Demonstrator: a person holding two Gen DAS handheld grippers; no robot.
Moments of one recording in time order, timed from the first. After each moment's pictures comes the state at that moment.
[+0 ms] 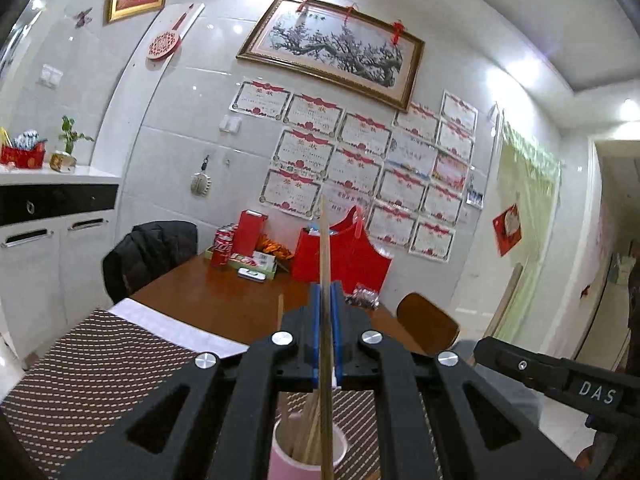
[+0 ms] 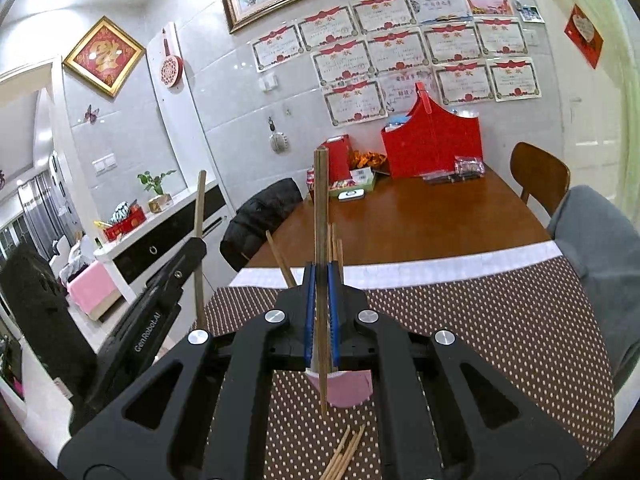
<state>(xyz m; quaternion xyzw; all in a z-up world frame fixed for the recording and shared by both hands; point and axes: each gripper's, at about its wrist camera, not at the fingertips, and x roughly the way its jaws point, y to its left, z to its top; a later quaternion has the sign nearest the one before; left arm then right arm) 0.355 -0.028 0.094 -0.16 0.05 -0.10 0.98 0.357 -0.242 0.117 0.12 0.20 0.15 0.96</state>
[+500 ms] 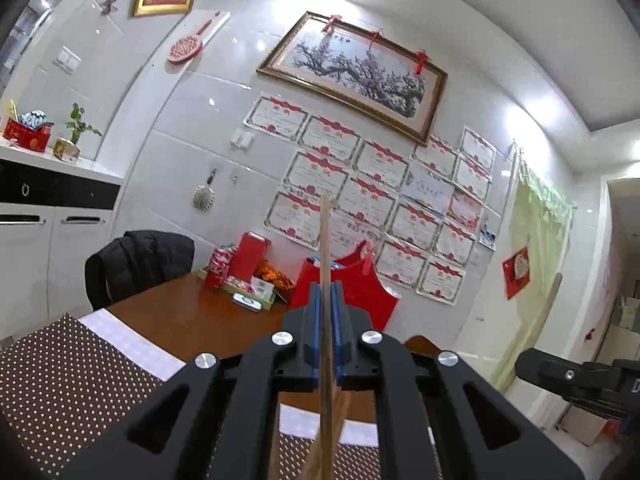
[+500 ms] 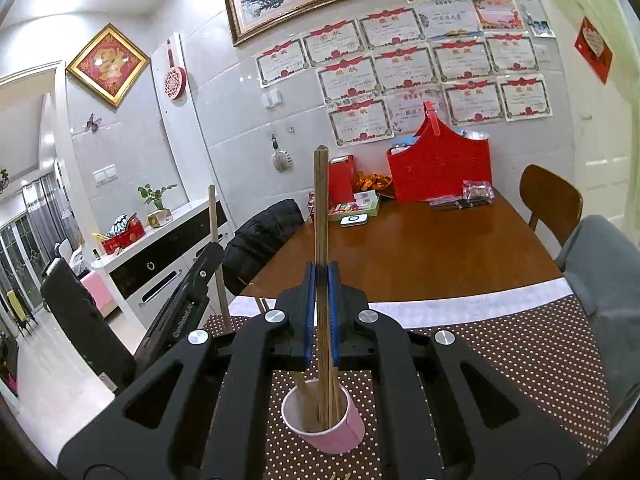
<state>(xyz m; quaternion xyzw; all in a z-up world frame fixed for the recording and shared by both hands) 0.430 -0.032 0.080 -0.20 -0.01 -0.07 0.98 0.408 -0.248 0.129 0.12 0.18 0.16 0.96</state>
